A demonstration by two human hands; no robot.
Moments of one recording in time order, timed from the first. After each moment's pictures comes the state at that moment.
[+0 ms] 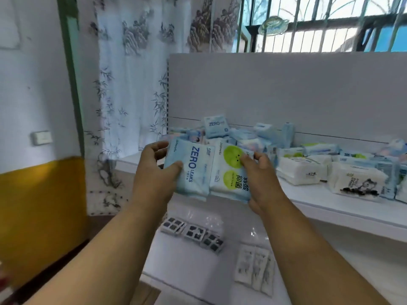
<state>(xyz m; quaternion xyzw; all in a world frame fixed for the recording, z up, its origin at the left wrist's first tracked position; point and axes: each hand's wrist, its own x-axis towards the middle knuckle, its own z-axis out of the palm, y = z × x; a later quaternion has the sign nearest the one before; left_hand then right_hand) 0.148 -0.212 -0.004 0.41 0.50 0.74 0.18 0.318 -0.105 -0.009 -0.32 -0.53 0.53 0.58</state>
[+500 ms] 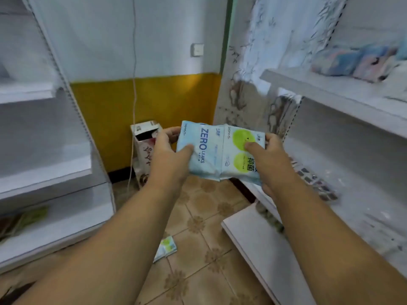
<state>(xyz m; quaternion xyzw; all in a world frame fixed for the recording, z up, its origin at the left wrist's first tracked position) 0.077 -0.426 -0.154 0.13 0.66 0.74 0.04 0.157 -0.248 -0.155 -0.26 -0.67 0.64 0.27</state>
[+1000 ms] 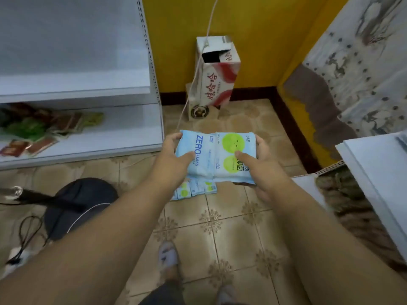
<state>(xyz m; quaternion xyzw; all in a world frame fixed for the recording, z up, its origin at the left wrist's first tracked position) -0.070 -0.615 -0.368 -0.09 0.76 0.63 0.14 -0.030 -0.417 -0.365 -0.26 -0.67 0.70 -0.05</state>
